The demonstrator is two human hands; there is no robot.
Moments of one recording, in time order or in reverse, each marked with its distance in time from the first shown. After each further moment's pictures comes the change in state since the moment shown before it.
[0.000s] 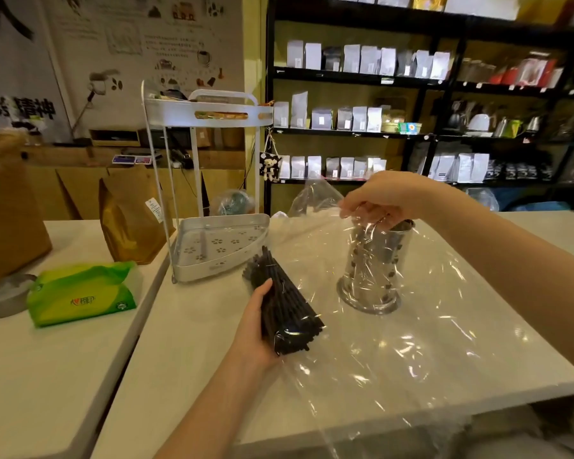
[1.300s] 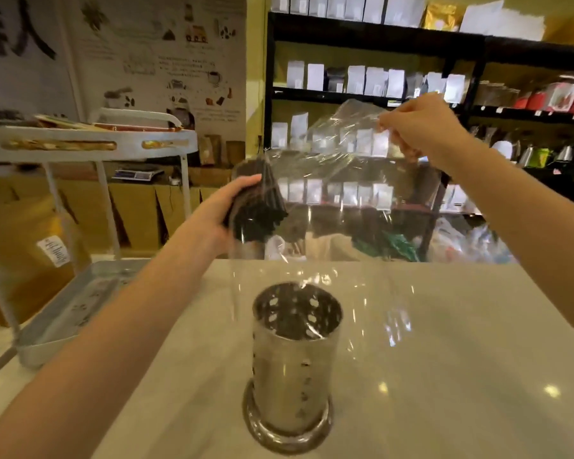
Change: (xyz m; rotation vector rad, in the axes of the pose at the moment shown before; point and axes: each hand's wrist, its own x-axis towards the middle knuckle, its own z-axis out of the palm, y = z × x) left_hand 0.157 0.093 0.226 0.564 0.005 0.328; right_hand 0.139 0.028 -0.224 0.032 0.656 -0.535
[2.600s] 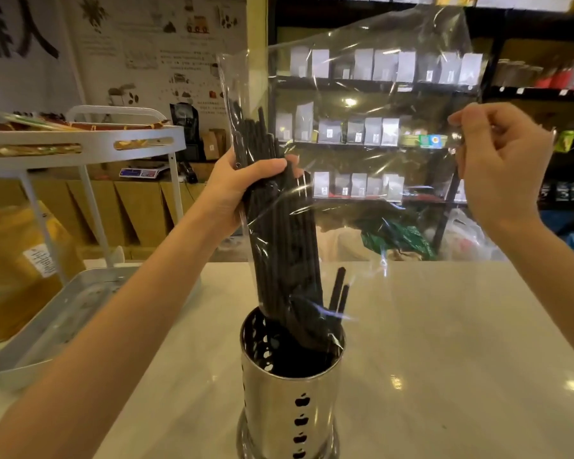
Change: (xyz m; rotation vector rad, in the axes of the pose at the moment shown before) left_hand 0.033 0.008 0.021 0.144 -0.276 0.529; right_hand -0.031 0.071 -0.001 0.250 0.491 -0.425
